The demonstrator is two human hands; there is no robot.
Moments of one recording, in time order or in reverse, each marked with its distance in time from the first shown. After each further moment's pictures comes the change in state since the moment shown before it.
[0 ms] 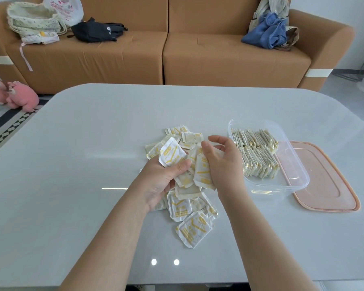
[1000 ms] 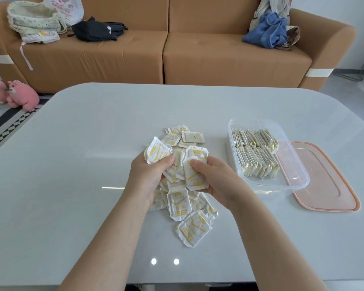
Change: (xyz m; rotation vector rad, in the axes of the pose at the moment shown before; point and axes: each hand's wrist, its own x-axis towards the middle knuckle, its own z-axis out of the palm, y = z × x) left_hand 0.009 -0.006 -0.009 -0.001 0.409 0.094; right_hand -0.006 0.002 -0.008 0.112 -0.549 0.378
